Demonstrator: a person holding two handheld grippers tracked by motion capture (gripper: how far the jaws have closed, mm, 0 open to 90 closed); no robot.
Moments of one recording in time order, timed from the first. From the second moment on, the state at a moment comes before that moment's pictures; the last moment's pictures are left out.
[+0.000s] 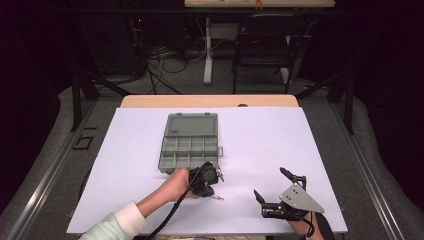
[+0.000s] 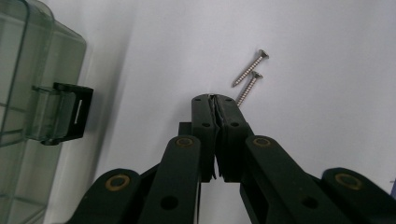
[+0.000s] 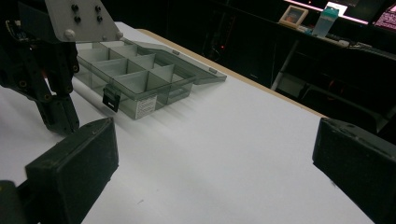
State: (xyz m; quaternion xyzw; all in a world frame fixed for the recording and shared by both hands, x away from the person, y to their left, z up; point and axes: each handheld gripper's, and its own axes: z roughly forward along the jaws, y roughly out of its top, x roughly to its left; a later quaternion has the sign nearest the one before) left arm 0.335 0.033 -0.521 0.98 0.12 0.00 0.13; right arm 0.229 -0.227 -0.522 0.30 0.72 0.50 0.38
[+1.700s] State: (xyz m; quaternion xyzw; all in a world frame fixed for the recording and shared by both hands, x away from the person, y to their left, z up) left arm 0.377 0.116 -0.465 0.97 0.20 0.01 0.13; right arm 0.230 -0.227 -0.523 0.30 0.72 0.49 0.38
